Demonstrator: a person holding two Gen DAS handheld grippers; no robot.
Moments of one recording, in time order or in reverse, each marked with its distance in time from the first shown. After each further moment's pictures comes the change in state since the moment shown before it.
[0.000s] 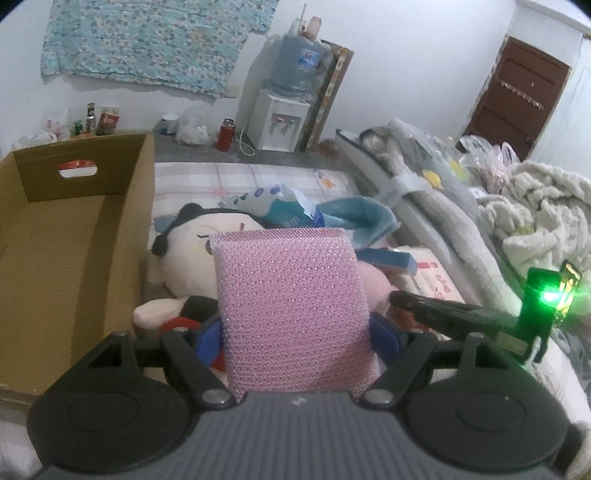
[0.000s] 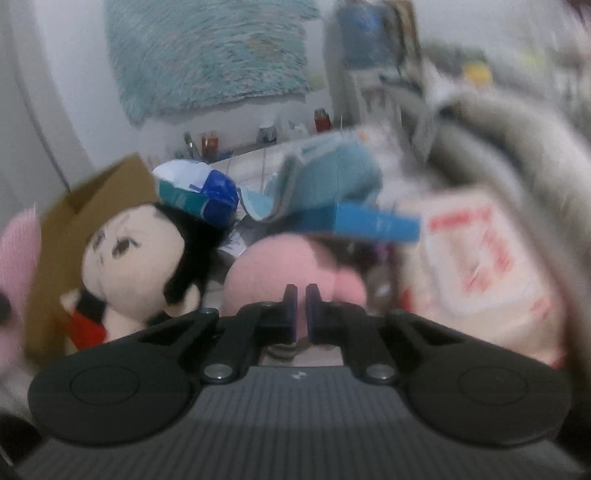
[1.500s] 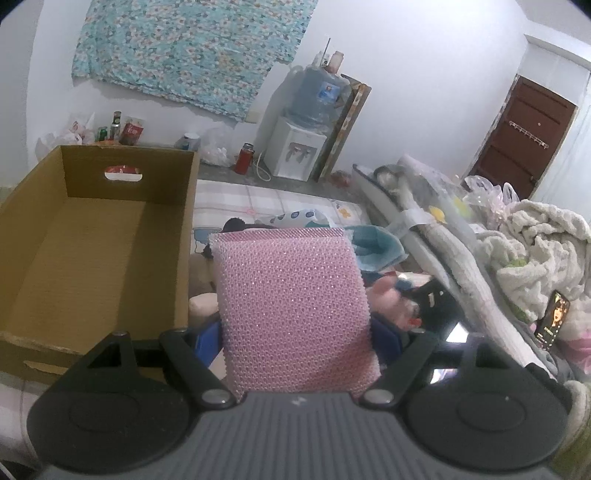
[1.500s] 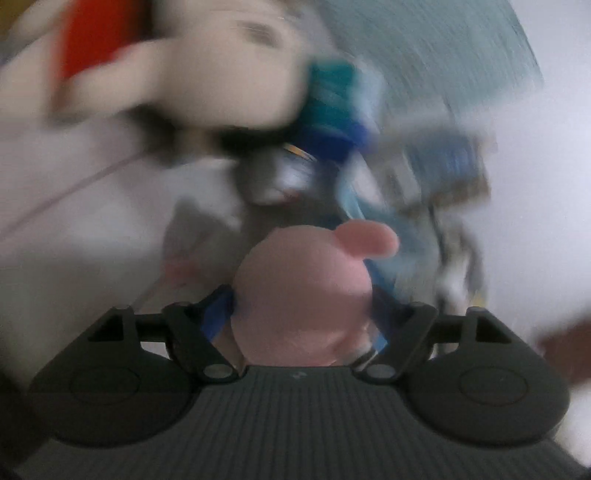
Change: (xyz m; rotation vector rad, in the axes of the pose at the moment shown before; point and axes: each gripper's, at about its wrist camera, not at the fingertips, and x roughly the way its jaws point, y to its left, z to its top) left arm -0.058 0.035 -0.019 -0.079 -0.103 0.003; right arm 0.055 0.134 -0.071 -1.227 0.105 -0.403
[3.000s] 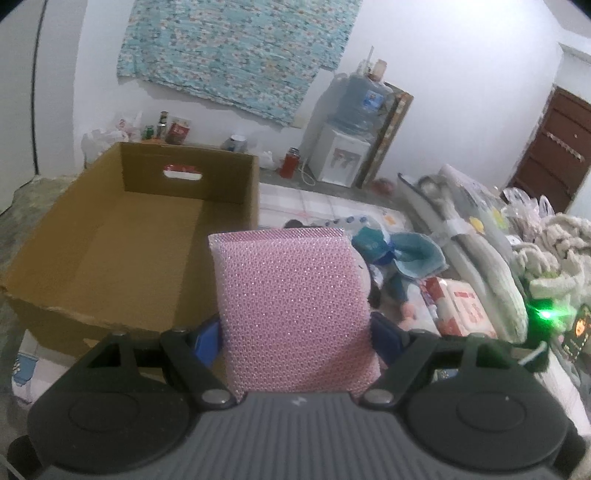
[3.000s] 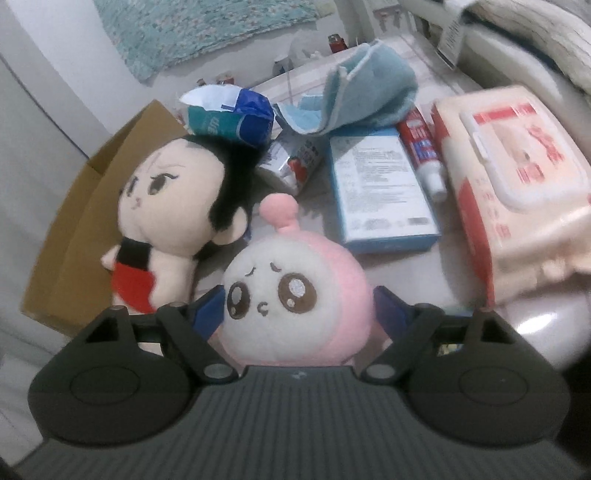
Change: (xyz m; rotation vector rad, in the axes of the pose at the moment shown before) left arm -0.037 0.025 -0.008 -0.052 -0.015 0.132; right arm -0.020 -0.087 -0.094 1.374 0.051 0.714
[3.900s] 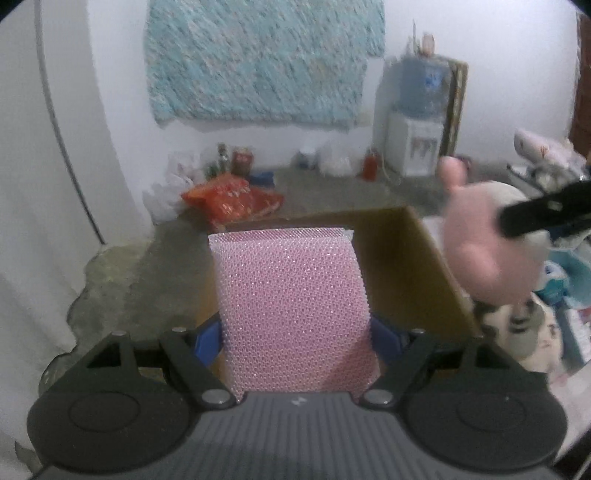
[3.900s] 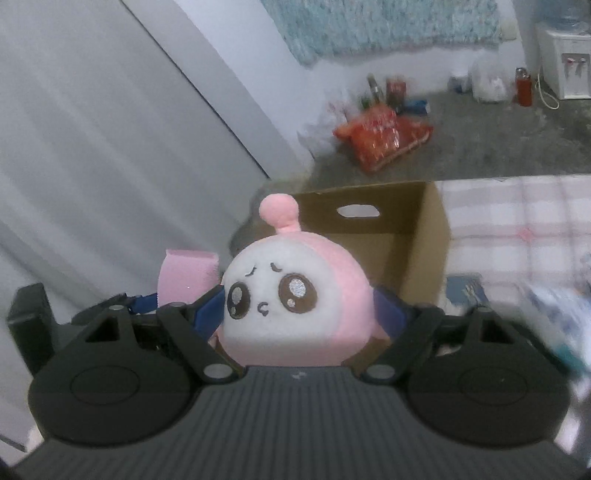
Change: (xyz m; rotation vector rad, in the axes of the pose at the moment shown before) left arm 0.068 0.132 0.152 0.224 0.028 0.279; right arm 0.058 0.280 0.181 -0.277 0.103 0.358
